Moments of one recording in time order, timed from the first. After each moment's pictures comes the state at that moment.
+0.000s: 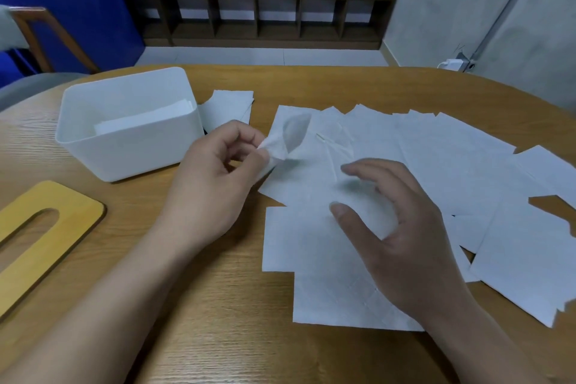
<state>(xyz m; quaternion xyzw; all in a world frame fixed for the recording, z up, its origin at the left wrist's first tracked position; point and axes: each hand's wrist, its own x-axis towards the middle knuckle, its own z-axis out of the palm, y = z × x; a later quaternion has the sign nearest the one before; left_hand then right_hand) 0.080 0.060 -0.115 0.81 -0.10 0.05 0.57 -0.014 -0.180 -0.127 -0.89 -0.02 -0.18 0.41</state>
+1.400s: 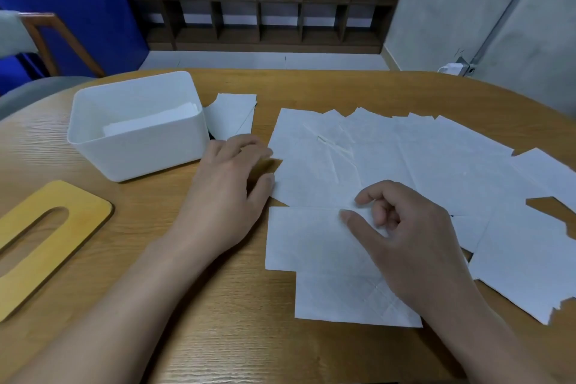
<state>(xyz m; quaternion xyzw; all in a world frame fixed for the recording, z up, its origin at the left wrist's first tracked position) 0.084 0.062 -0.141 0.94 -0.17 0.11 0.27 -0.020 -0.193 -0.131 -0.92 0.04 -0.15 0.37</state>
